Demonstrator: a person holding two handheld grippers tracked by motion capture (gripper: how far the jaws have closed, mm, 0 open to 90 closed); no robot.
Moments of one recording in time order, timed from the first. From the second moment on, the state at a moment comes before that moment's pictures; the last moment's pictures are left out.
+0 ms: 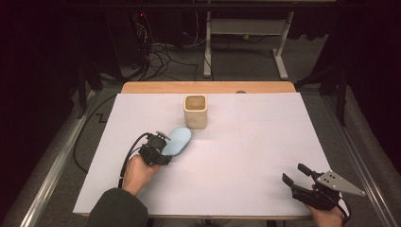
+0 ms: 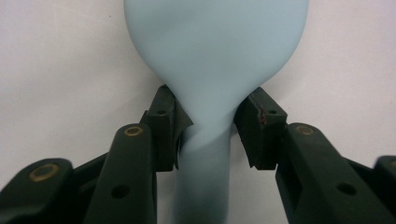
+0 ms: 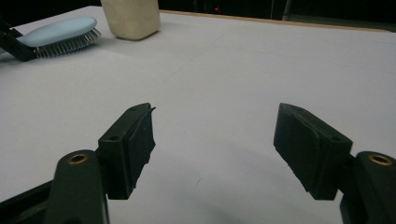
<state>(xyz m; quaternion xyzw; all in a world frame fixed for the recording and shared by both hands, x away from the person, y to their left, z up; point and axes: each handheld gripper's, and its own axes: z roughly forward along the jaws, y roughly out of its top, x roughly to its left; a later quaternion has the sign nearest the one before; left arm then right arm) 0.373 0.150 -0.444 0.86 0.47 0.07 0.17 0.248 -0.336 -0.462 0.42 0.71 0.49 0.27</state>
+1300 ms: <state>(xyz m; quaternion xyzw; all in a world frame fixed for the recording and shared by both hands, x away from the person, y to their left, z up) 0.370 0.154 -0.441 0.87 0.45 0.07 0.20 0.248 -0.336 -0.462 0.42 0.71 0.49 0.27</state>
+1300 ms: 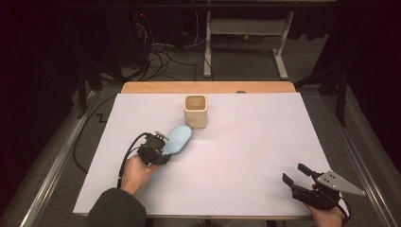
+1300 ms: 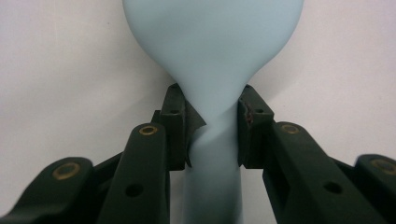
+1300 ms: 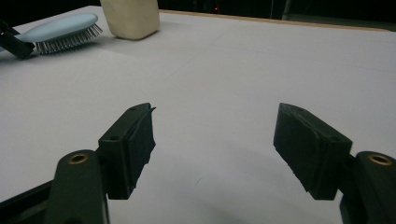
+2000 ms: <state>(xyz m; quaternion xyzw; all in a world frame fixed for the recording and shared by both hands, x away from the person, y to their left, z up) 0.351 0.152 -0.425 0.87 0.43 0.08 0.24 0.248 -0.336 -0.462 0.42 0.71 0.49 0.27</state>
